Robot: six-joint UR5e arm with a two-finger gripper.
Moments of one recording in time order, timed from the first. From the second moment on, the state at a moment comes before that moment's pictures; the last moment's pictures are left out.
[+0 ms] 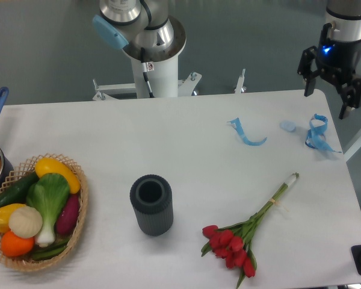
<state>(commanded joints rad) 2.91 -1.77 -1.41 -1.28 1.40 1.88</state>
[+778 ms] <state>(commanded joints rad) 2.87 -1.79 -1.47 -1.26 1.34 1.78</state>
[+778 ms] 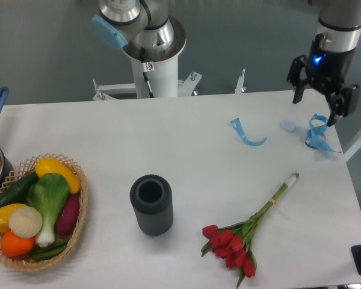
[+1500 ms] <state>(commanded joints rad) 2.78 -1.98 -1.45 -1.18 1.34 1.65</state>
